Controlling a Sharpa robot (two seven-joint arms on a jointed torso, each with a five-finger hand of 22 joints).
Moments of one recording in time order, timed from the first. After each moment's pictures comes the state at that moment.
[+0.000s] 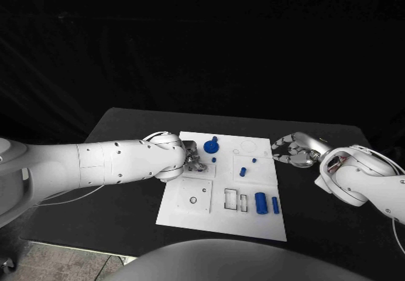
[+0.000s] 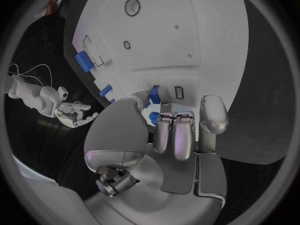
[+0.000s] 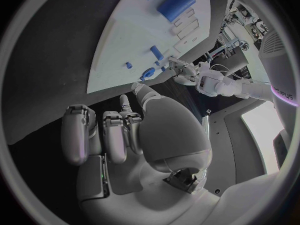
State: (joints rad) left arm 1.14 -0.67 -0.20 1.41 -1.15 -0.11 -0.63; left_hand 1.13 -0.07 0.32 0.29 0.28 0.97 0.02 0.52 1.03 1.46 -0.03 1.56 1.31 1.47 -0.07 1.57 1.31 0.09 1.28 0.04 1.33 1.24; right arm 1.10 -0.88 -0.11 1.48 -1.30 -0.31 -0.09; right_hand 1.33 0.00 0.22 0.08 0.32 0.78 0.13 0.18 0.28 1.47 0.04 1.57 1.31 1.47 -0.03 1.57 1.31 0.04 1.46 0.09 1.38 1.31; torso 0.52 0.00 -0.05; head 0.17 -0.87
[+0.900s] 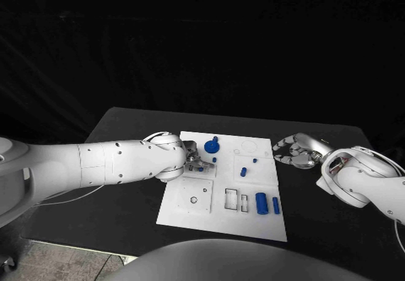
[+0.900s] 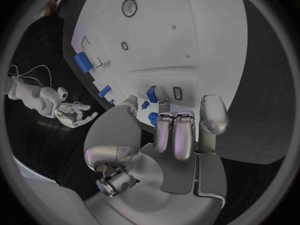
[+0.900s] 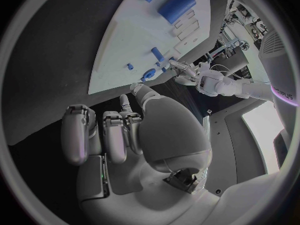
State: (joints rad) left arm 1.13 -0.67 -0.20 1.41 -1.16 -0.11 -0.63; left_hand 0.87 -0.02 0.04 0.29 0.06 1.01 0.02 0.53 1.09 1.46 -0.03 1.56 1.31 1.46 -0.06 1.57 1.31 0.09 1.30 0.05 1.32 1.28; right arm 1.10 -0.88 -0.11 1.47 -1.30 -0.30 -0.09; right_hand 1.33 0.00 0.24 0.07 0.36 0.79 0.13 0.18 0.28 1.47 0.03 1.57 1.31 1.47 -0.03 1.57 1.31 0.04 1.46 0.09 1.38 1.31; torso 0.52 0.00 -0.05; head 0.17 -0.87
